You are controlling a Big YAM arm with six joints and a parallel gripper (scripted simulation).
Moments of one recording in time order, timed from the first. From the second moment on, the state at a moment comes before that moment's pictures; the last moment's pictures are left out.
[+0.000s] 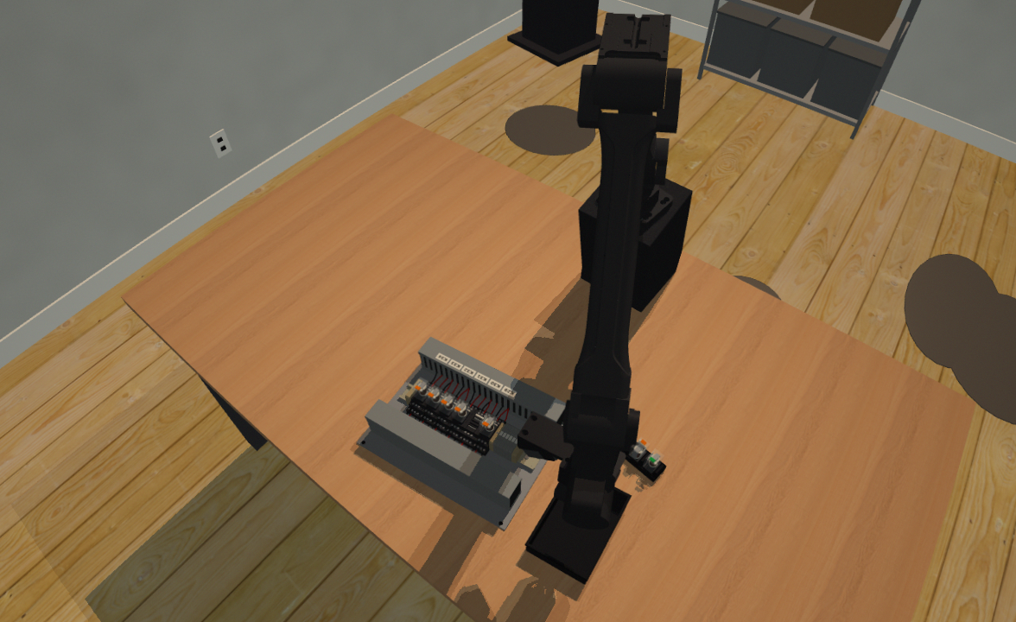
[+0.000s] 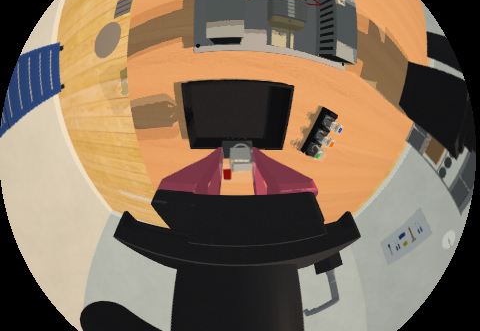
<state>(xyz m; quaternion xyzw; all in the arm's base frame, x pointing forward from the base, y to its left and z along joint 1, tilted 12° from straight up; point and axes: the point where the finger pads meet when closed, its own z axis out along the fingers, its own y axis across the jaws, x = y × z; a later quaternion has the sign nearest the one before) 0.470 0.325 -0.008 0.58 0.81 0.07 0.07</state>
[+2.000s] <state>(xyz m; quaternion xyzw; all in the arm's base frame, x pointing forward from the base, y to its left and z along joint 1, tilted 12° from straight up) 0.479 0.325 -0.061 0.59 0.80 0.07 0.07</state>
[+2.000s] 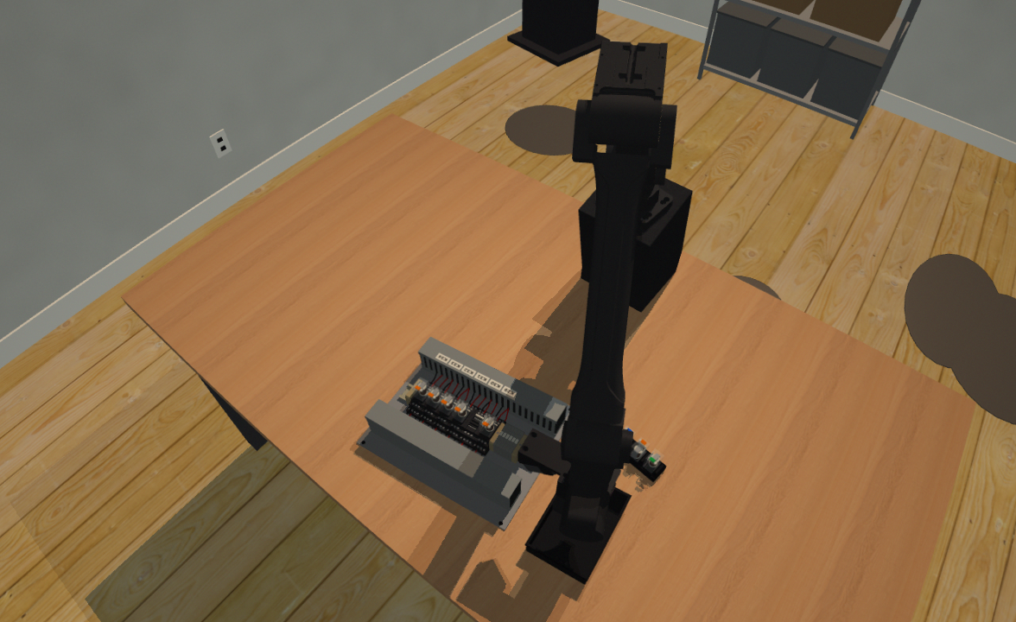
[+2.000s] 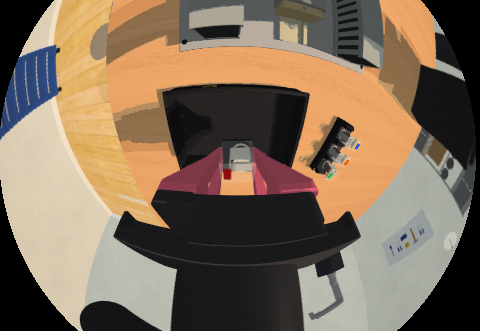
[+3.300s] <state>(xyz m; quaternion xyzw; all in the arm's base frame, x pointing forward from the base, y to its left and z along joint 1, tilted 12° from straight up) 0.488 0.327 -0.110 0.58 0.81 0.07 0.07</state>
